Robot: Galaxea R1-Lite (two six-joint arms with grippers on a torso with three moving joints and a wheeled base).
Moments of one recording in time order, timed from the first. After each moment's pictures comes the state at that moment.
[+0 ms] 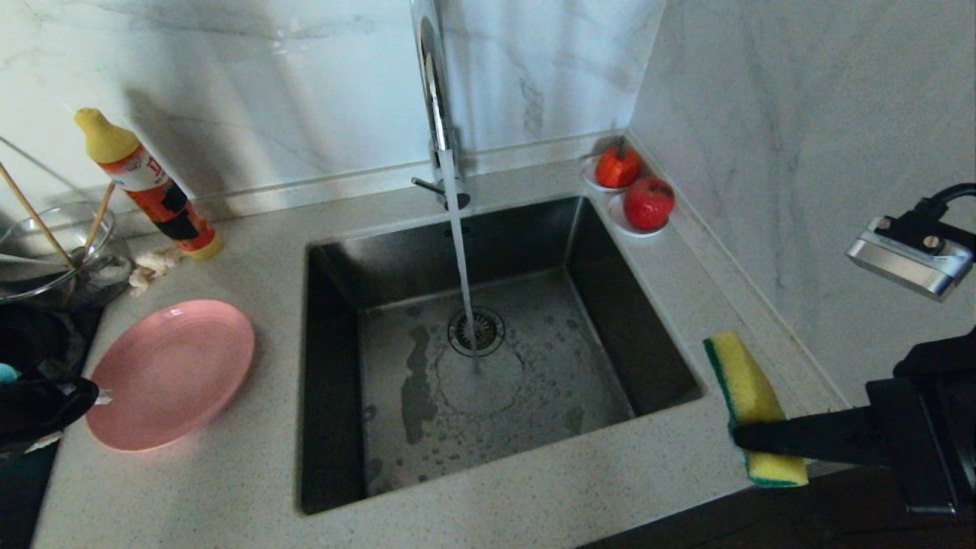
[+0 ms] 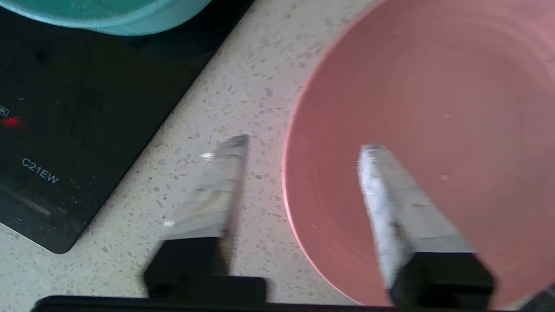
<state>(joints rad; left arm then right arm) 0.50 1.55 -0.79 -0.06 -0.03 -0.53 0.75 1.24 -1.18 0.54 0.10 0.53</state>
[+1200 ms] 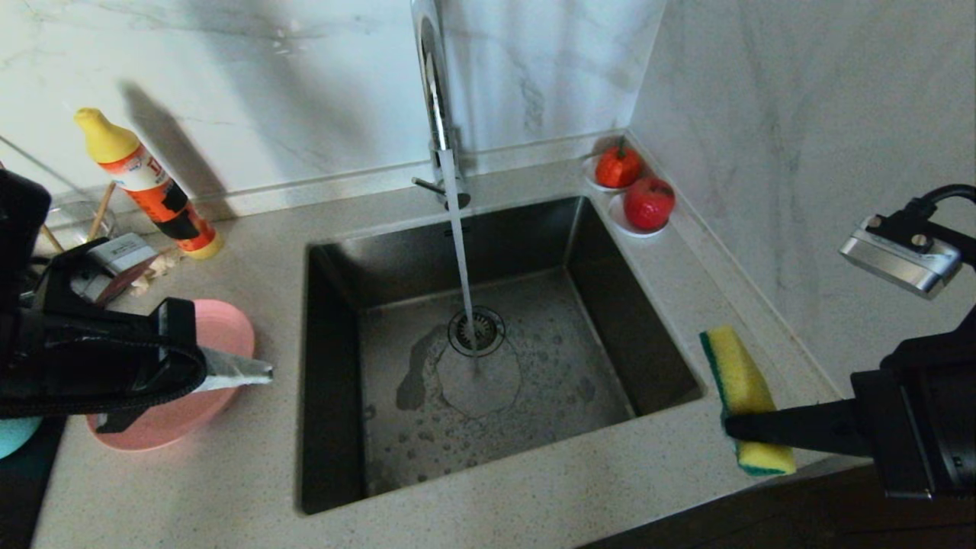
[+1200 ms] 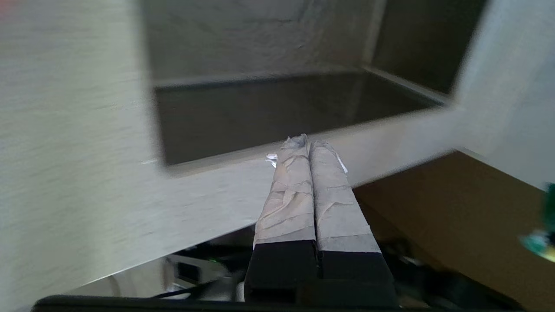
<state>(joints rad) -0.09 1.36 -1.09 0.46 -0.44 -0.50 0.73 1.25 -1.16 0.49 0.10 0.53</state>
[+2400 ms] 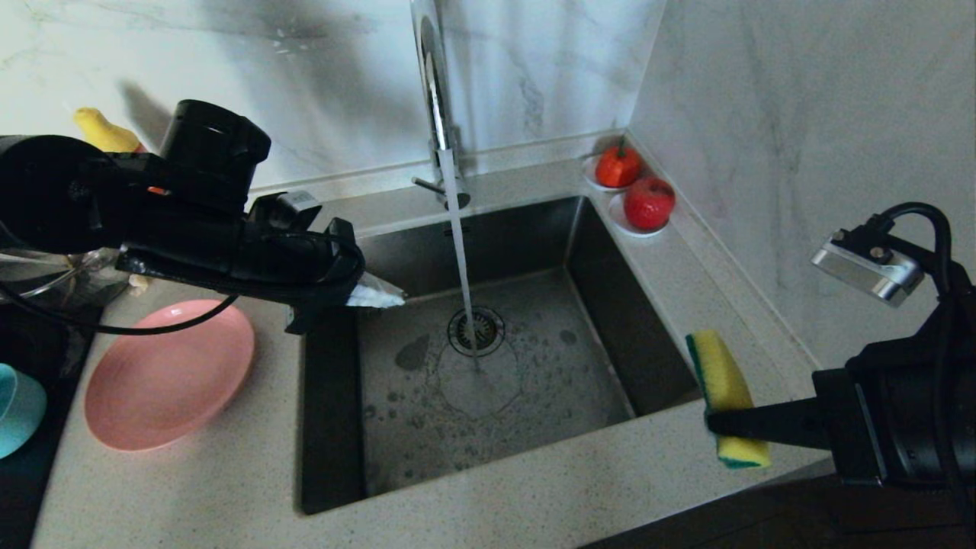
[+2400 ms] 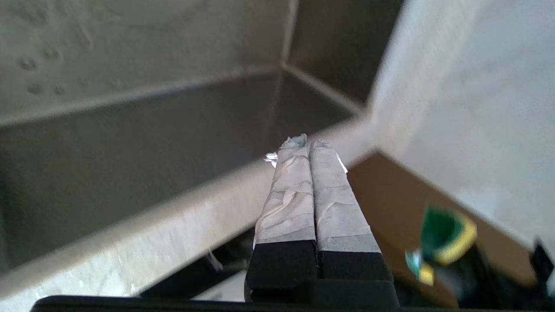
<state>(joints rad) -0.26 1.76 -1.52 0.45 -0.54 -0.70 0.70 1.28 -1.11 0.42 0.12 0.53</state>
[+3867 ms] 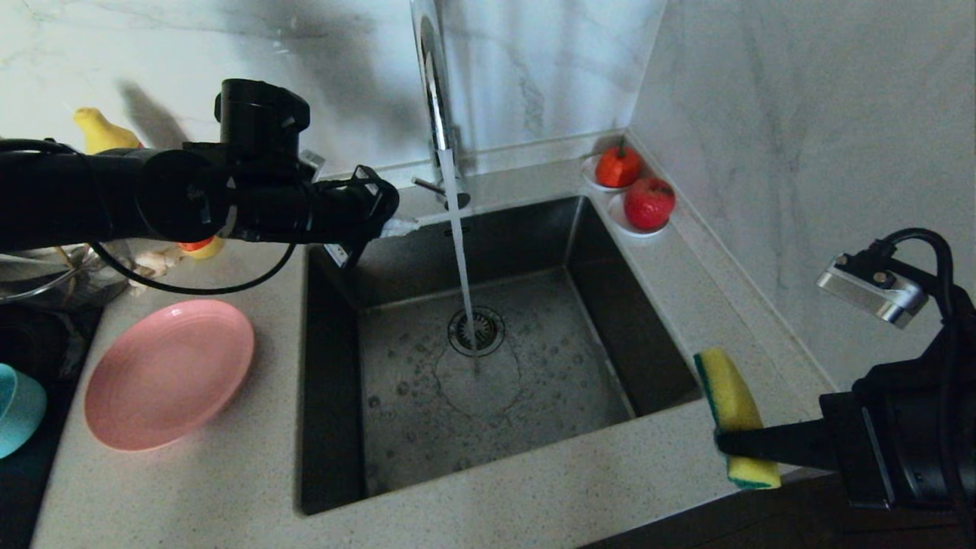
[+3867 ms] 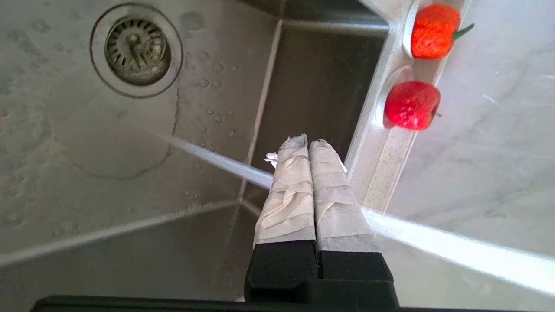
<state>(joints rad) -0.26 1.96 -1.71 0.13 -0.33 -0.94 0.69 1.26 -1.06 0.42 0.12 0.54</state>
